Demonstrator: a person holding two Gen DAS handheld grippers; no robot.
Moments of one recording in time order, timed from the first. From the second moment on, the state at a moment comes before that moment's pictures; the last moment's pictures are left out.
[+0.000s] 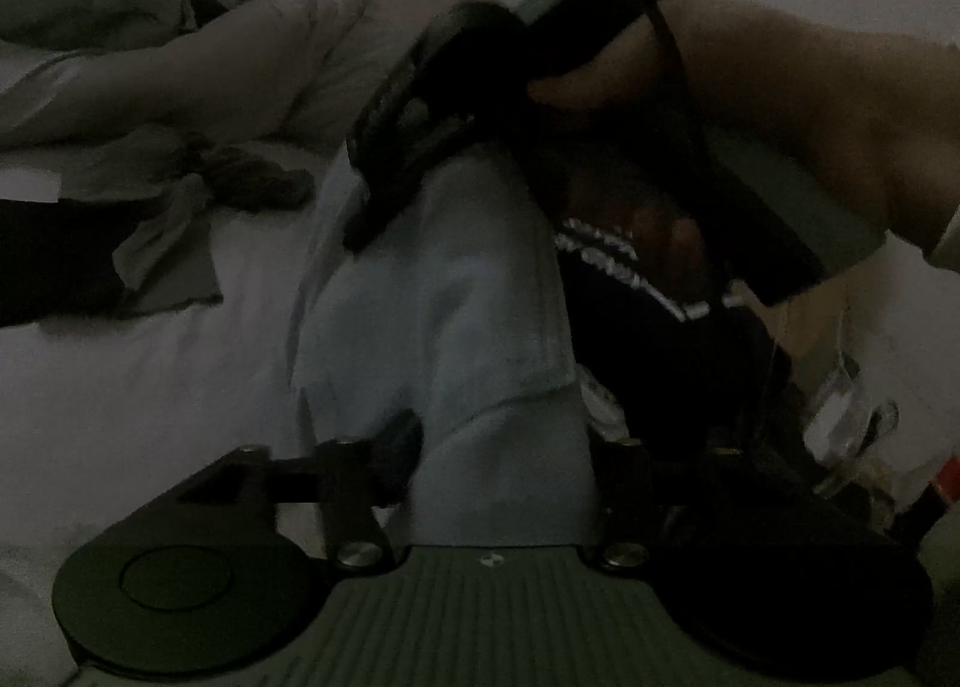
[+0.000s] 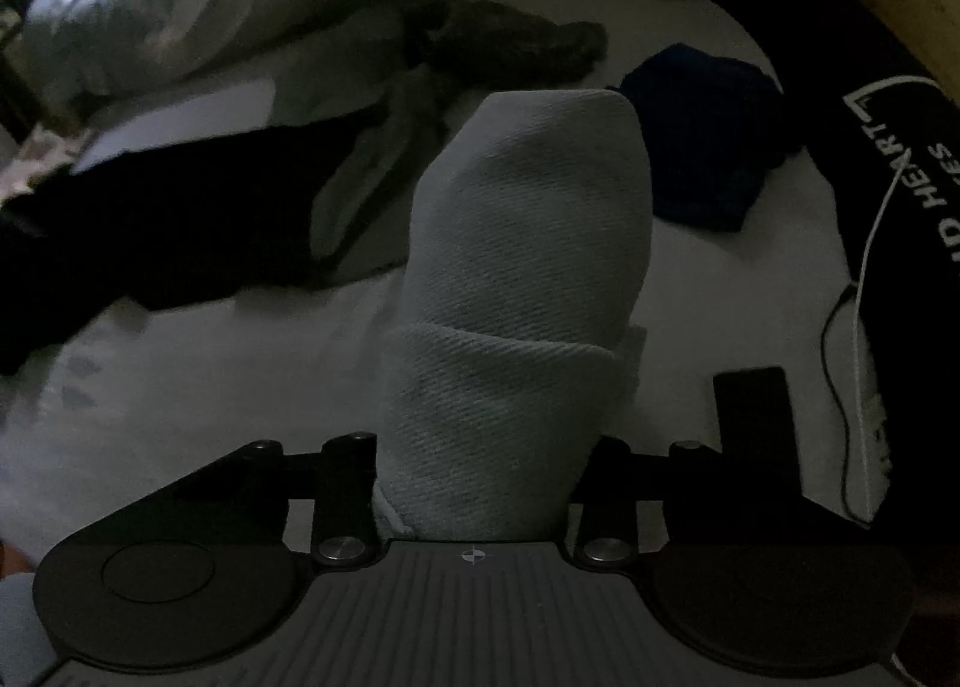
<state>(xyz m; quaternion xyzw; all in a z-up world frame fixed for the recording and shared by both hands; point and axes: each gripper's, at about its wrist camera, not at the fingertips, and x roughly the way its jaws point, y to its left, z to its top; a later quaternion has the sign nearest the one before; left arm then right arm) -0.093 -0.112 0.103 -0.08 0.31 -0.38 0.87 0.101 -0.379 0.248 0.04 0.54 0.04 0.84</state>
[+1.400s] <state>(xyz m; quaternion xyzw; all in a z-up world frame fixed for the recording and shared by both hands) 0.109 -0.155 0.225 0.01 0.15 -0.30 0.94 0.275 -0.467 0.415 0.17 0.28 0.20 0.92</state>
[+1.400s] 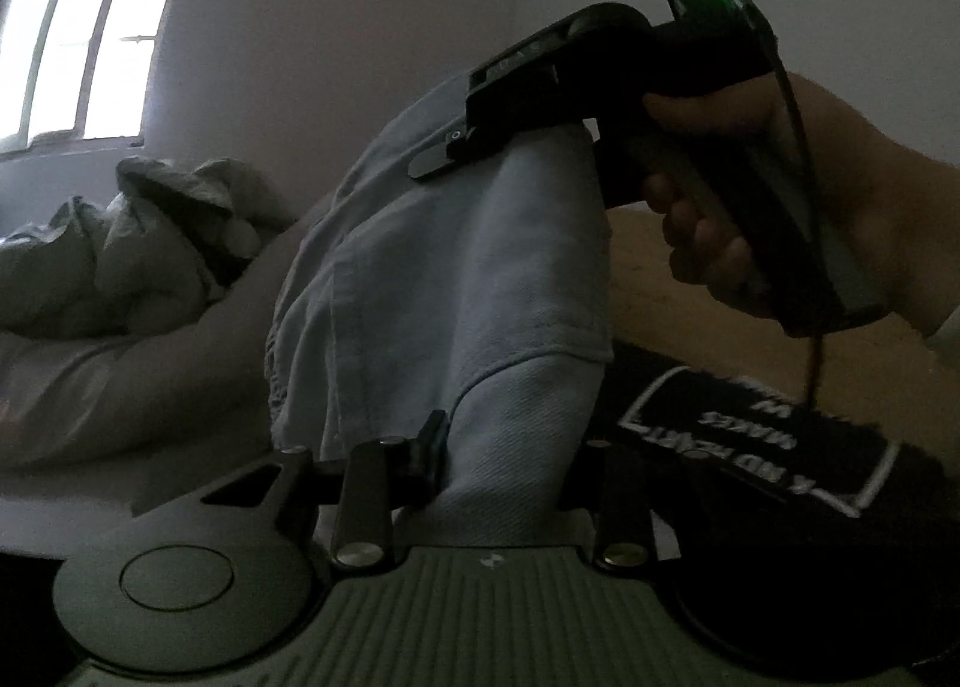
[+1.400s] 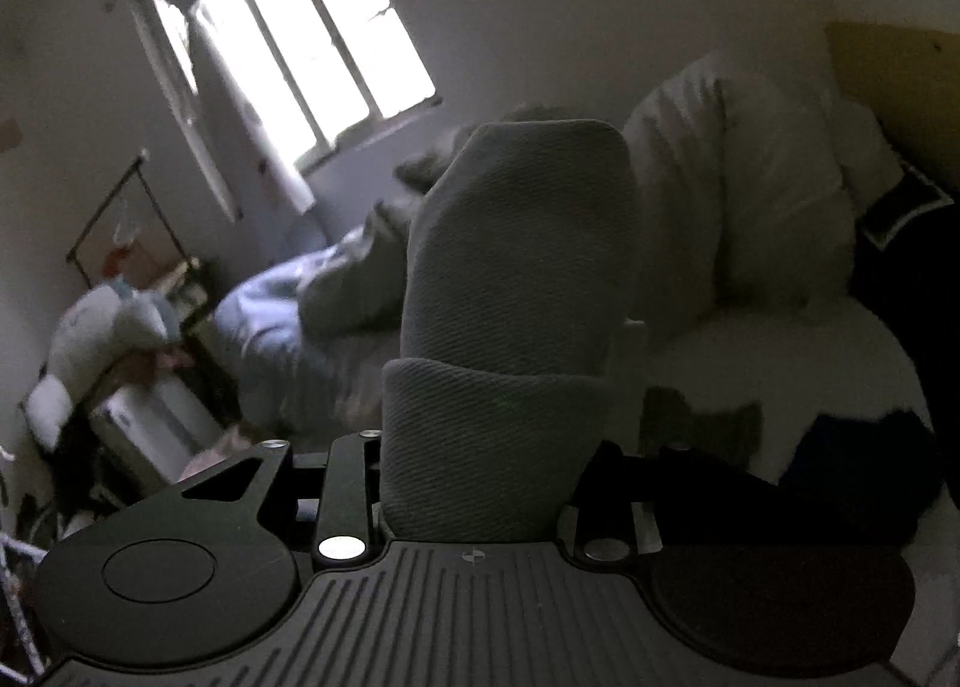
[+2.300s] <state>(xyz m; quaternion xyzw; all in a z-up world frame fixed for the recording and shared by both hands) 0.209 -0.441 0.052 0.05 0.26 -0.34 0.90 0.427 -0.778 0.154 0.33 0.35 0.02 0.88</state>
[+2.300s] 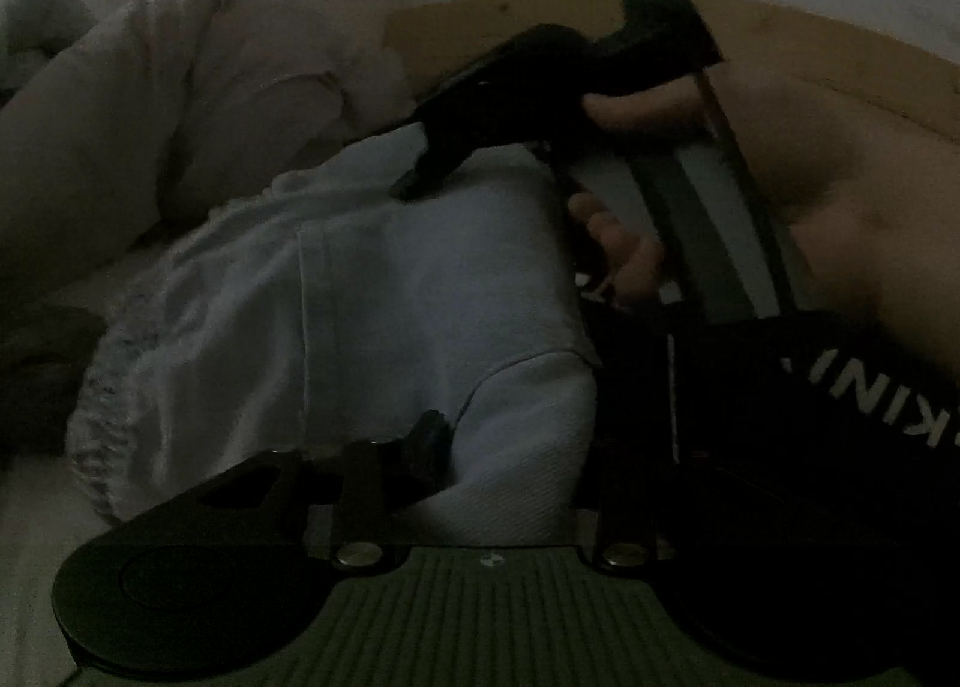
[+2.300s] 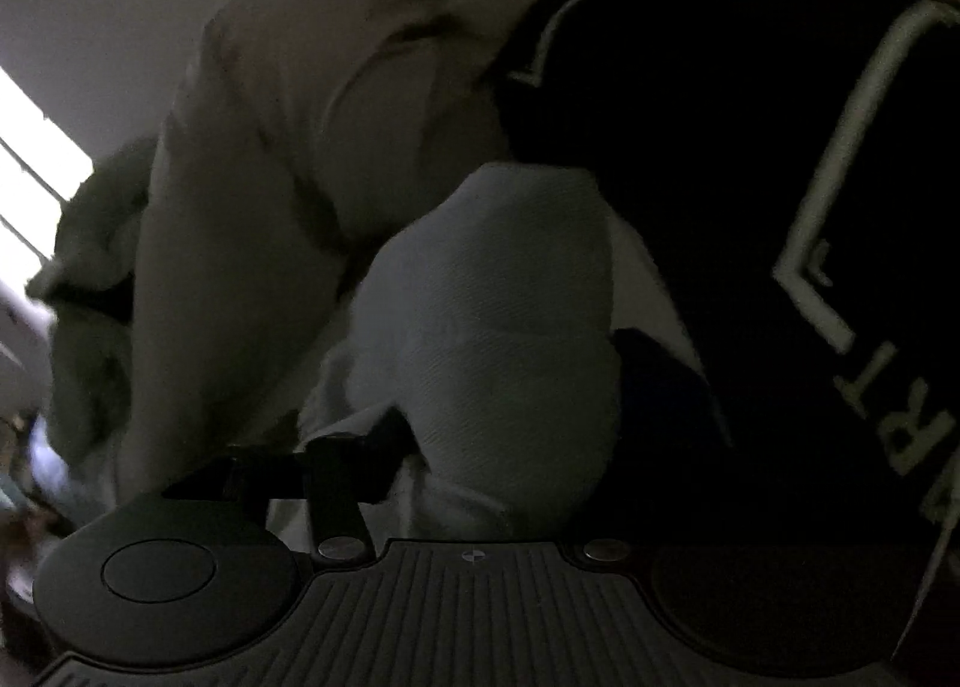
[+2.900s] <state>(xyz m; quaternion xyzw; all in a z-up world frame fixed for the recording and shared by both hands) 0.149 -0.371 0.141 -0.03 0.20 -0.43 0.88 0.242 -0.765 0.280 0.22 0.16 -0.09 0.96</state>
